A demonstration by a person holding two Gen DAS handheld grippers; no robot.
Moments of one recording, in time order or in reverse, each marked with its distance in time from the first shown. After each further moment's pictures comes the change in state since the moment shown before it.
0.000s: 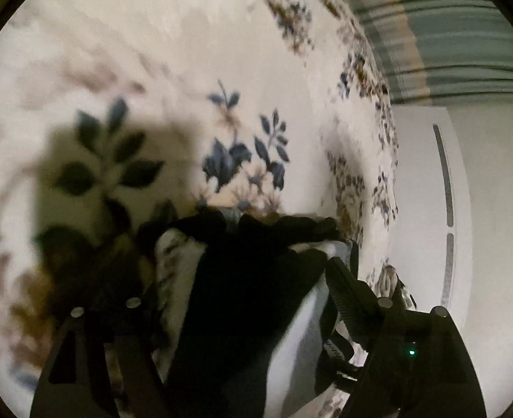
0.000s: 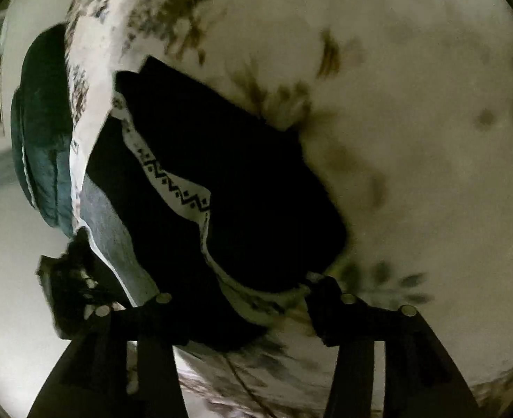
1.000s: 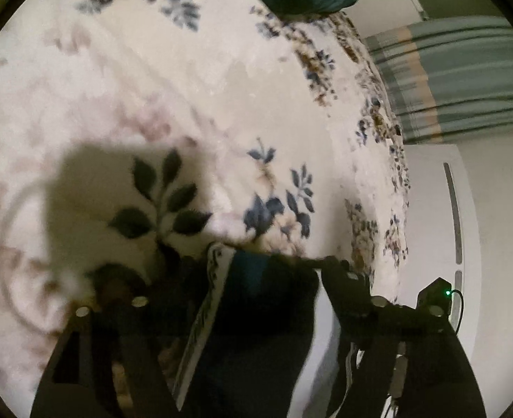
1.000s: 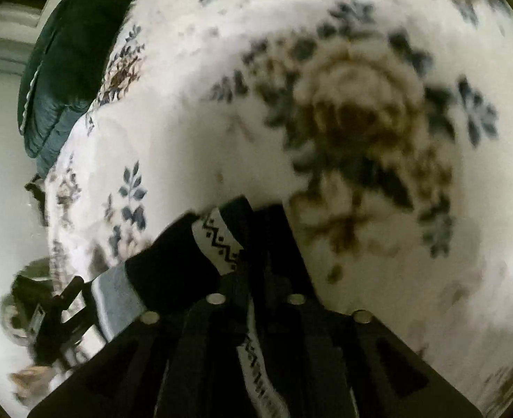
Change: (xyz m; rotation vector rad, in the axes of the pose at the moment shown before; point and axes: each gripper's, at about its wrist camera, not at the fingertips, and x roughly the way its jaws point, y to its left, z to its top) left arm -0.024 0.022 0.016 -0.041 -0.148 0.048; right arm 0.017 0.133 0.138 -0.382 -0.011 -0.055
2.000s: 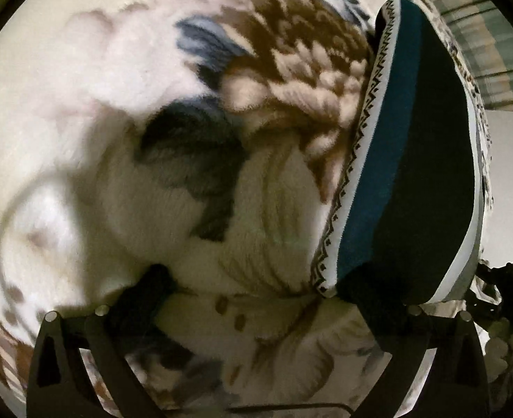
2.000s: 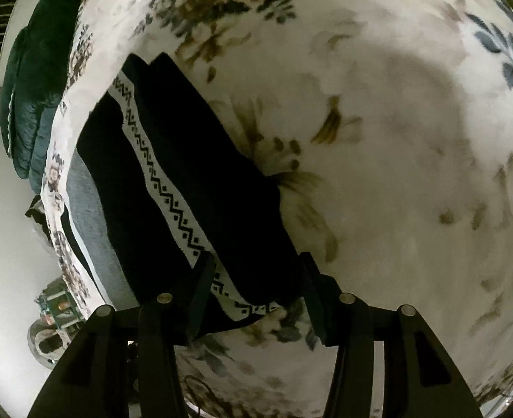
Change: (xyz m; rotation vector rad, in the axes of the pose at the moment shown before) left arm -0.006 0.069 -0.192 -0.072 0.093 0.371; right arm -0.011 -0.067 -0.149 0.186 0.077 -0.053
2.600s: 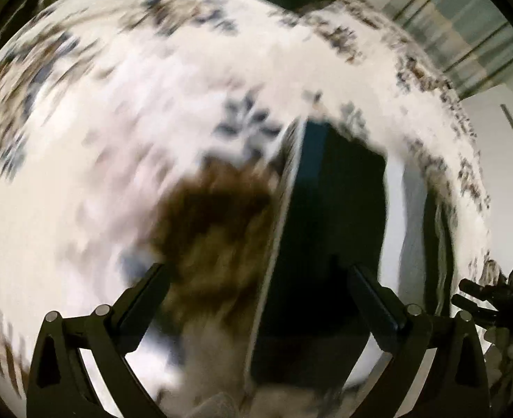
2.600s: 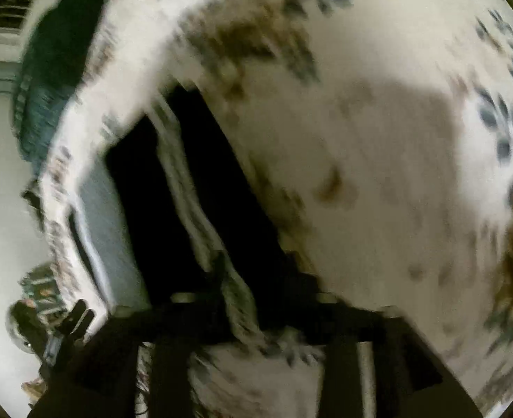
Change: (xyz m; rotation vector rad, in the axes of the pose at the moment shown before) left arm -0.050 -0.108 0.092 0.220 -0.218 0.045; right arm -0.043 0.021 0.041 -0.121 -0.098 0.037
